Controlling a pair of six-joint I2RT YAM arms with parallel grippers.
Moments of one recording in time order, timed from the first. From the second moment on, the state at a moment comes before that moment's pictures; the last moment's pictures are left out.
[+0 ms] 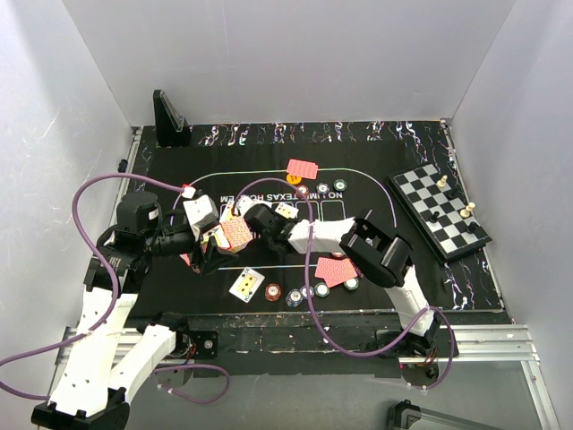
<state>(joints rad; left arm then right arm) -0.24 0.76 1.08 -0.89 0.88 0.41 1.05 2.13 1.34 -0.02 0.61 -0.30</state>
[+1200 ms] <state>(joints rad) -0.24 0.76 1.07 -0.87 0.88 0.42 0.66 1.59 1.48 -0.43 -0.35 0.42</state>
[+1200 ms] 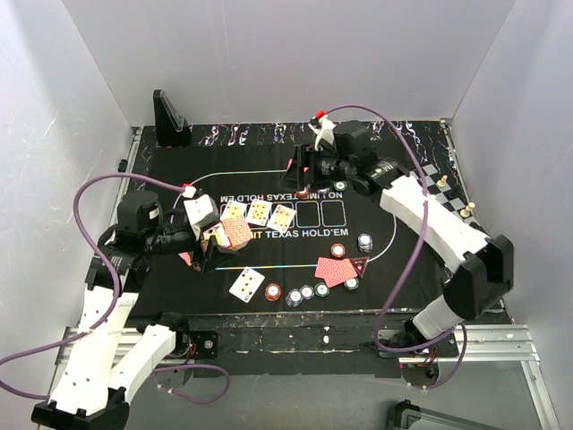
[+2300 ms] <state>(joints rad) -0.24 0.88 1.01 -0.74 0.88 0.48 0.84 1.68 1.53 -0.41 -0.75 0.82</state>
